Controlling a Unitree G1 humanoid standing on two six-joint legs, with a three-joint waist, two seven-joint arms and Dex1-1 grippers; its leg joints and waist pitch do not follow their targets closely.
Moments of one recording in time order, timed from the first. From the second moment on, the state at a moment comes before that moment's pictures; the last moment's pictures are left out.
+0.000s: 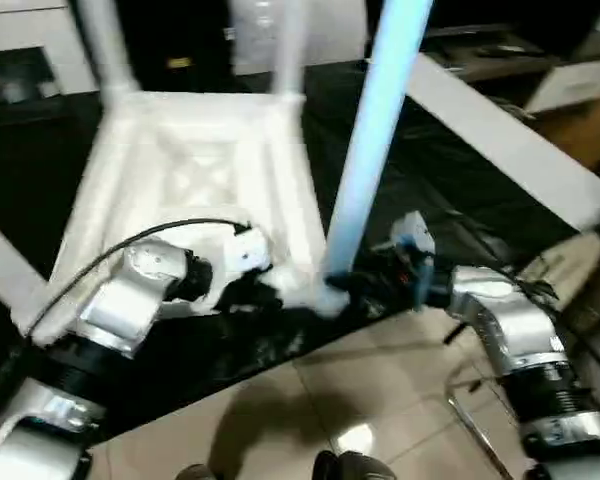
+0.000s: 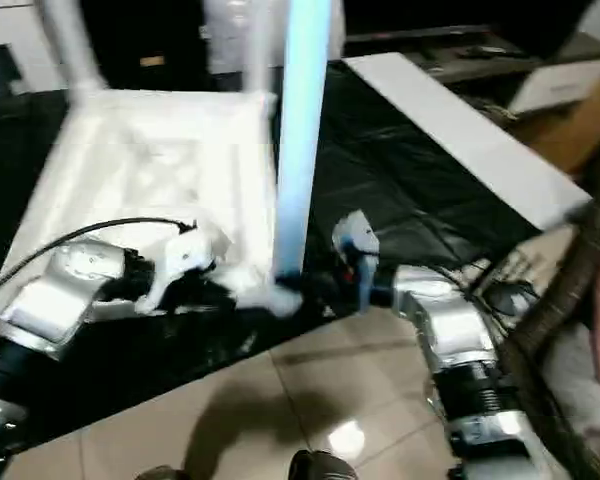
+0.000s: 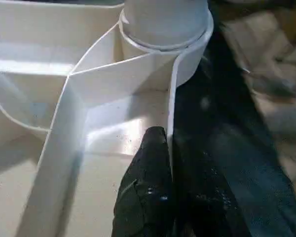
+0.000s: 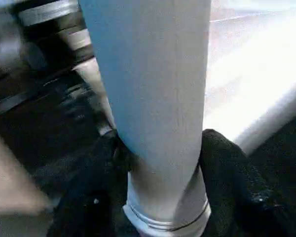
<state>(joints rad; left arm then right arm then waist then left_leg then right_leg) -0.56 0.45 -0.30 0.21 0.05 0.46 -1.11 -0.48 -0.25 0.07 0.37 0.22 0.26 1.00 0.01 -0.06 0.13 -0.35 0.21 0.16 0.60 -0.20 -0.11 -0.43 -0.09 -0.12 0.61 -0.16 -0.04</state>
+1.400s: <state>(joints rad) -0.58 0.49 -0.33 0.27 0.04 0.27 -1.17 -0.46 -0.42 0.05 0.32 0.24 0.20 1.10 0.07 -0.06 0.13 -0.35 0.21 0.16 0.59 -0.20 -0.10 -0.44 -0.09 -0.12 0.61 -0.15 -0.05</state>
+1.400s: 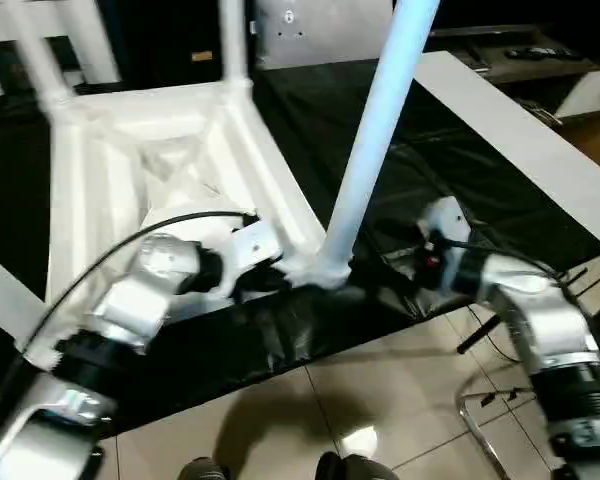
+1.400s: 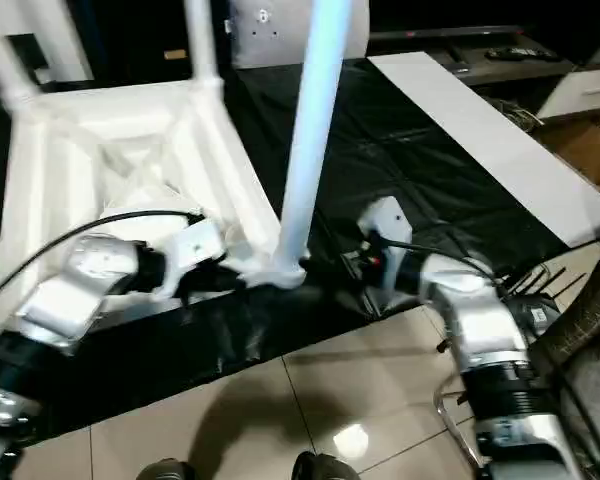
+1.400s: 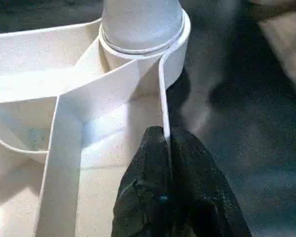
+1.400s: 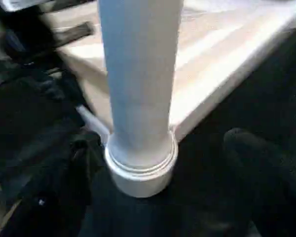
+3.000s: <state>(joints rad) -0.60 0.52 -0.40 0.29 -0.02 0.21 -1.40 -0.51 -0.45 0.21 0.34 0.28 0.28 1.47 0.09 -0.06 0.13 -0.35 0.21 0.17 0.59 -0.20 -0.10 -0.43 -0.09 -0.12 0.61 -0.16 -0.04</state>
